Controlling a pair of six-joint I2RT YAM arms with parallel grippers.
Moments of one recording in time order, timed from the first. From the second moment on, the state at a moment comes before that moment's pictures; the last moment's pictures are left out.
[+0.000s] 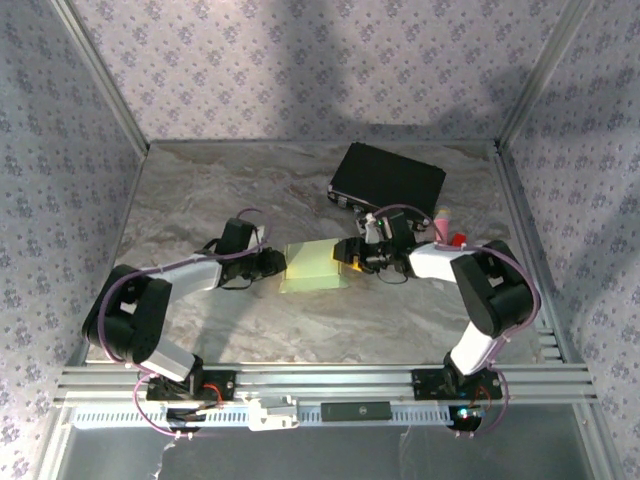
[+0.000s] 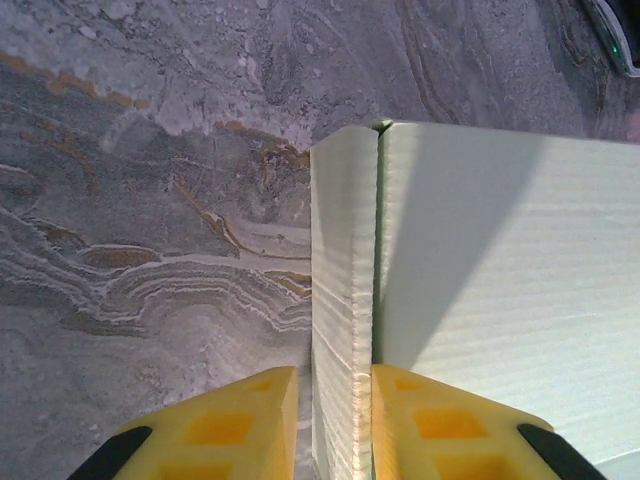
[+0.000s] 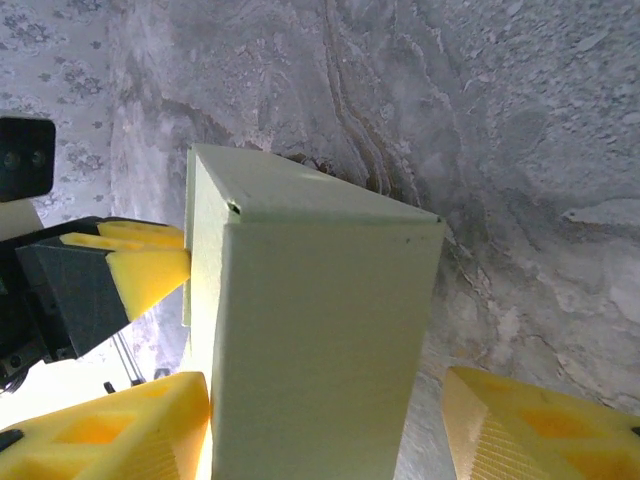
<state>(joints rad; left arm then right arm) -0.43 1.51 0.65 -0.06 0.41 -0.65 0.45 1.70 0.74 0.19 -0.69 0.71</state>
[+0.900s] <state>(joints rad) -0.36 0.98 0.61 -0.14 0.29 -0.99 0.46 1.59 0.74 0.31 -0.74 1.11</state>
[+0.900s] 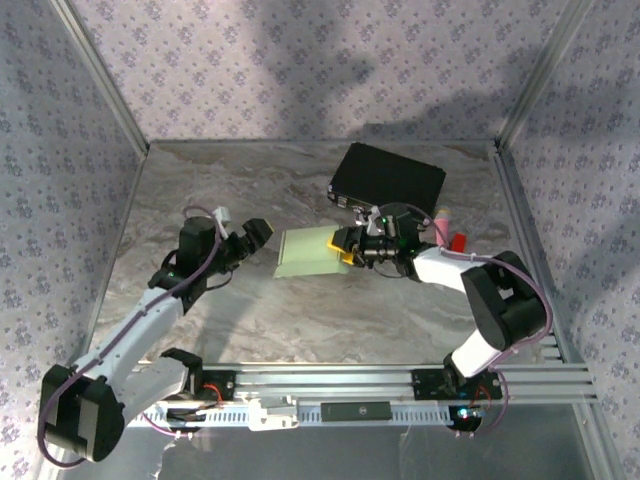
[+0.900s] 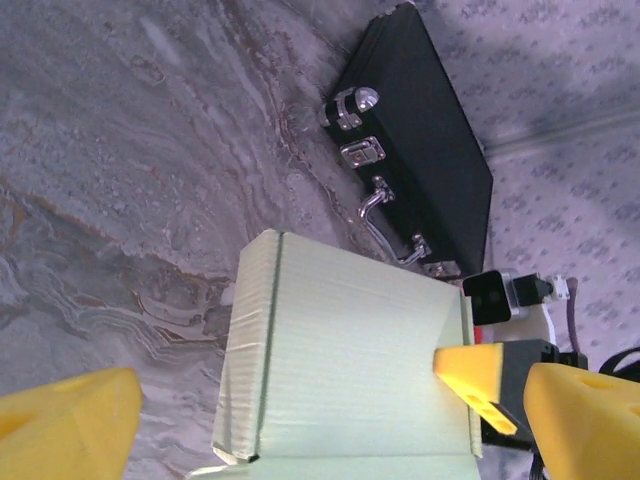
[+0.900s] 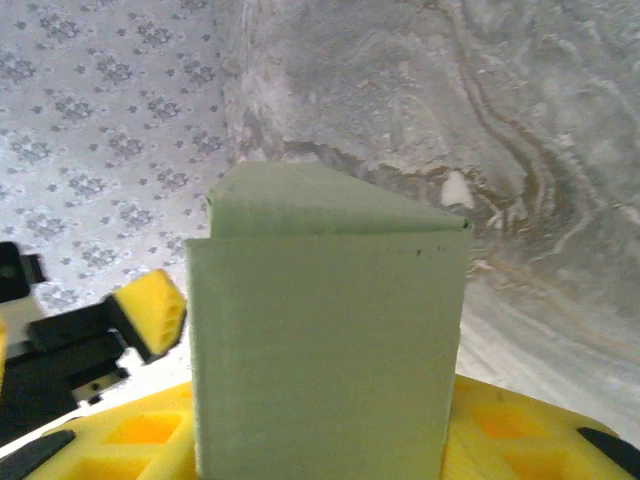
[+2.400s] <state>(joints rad) -0.38 1.33 0.47 0.46 0.61 -1.81 0.40 1.62 0.91 0.11 -0.96 1.43</state>
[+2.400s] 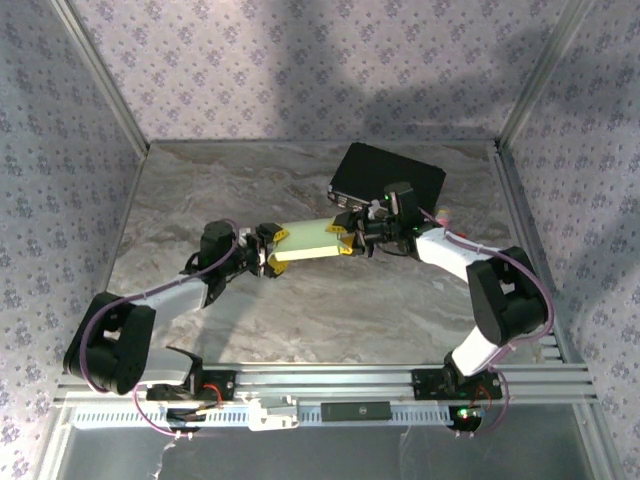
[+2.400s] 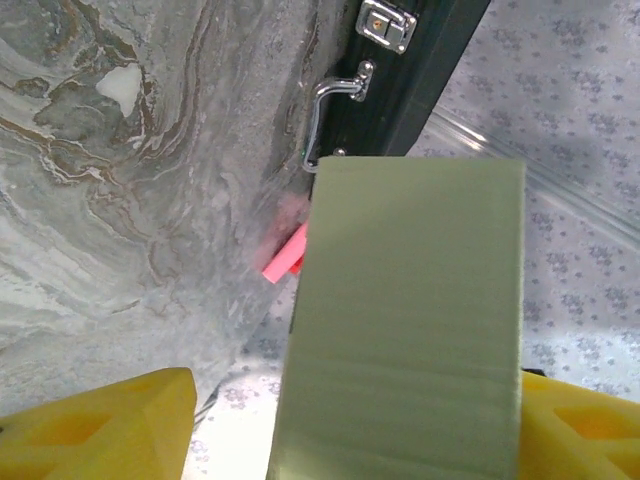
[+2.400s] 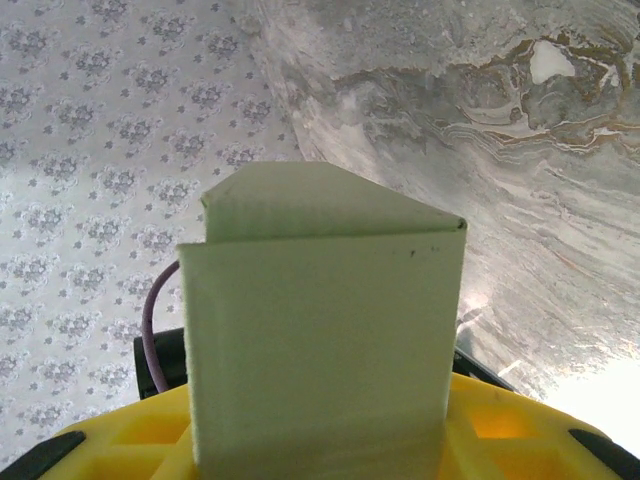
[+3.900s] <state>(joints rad) -0.30 1.16 0.47 -0.20 0.49 -1.94 0.96 1.38 0.97 -0.44 0.20 0.34</state>
